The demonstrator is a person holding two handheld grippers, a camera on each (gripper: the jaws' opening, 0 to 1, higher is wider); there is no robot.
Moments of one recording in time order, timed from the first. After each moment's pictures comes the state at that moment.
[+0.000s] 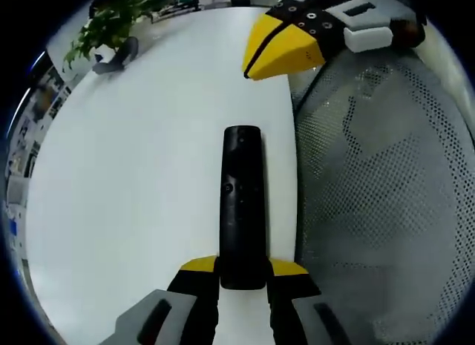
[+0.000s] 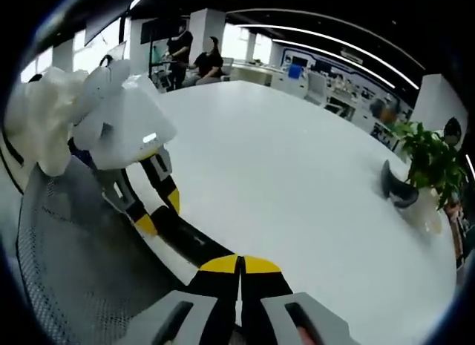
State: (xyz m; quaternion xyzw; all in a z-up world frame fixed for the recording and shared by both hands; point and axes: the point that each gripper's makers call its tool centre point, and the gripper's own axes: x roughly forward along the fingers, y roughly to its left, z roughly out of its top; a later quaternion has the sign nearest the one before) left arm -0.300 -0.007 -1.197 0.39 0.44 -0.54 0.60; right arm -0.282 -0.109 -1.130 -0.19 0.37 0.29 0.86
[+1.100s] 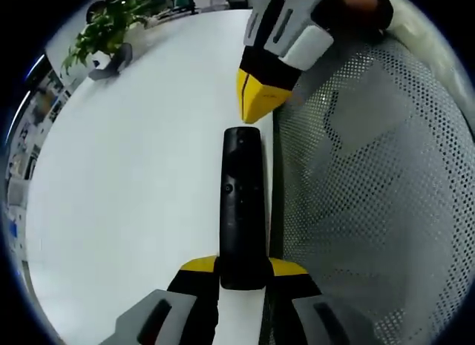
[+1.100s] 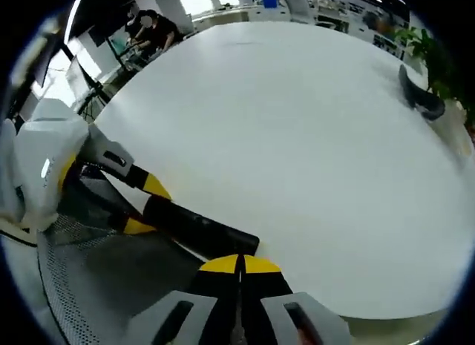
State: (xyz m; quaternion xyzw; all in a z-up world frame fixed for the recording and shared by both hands) left arm -0.319 -0.010 -1.197 0.38 0.43 -0.55 0.61; right arm -0.302 -0.114 -1.172 -0.01 0.56 0.27 0.78
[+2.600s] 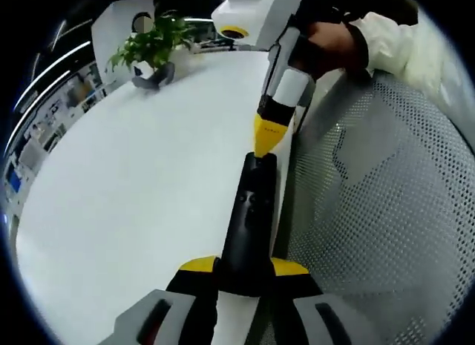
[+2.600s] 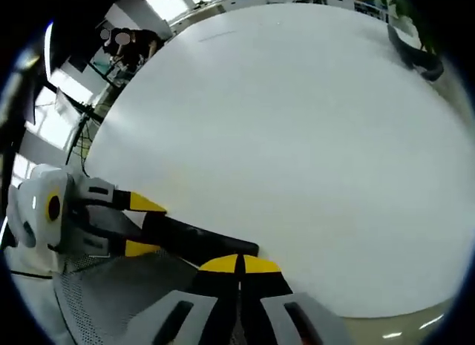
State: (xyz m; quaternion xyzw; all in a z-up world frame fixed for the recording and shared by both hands) left arm -0.316 -0.015 -1.195 0.25 0.35 -0.53 0.73; right arm -0.297 -0.110 -1.186 0.03 0.60 0.26 0.76
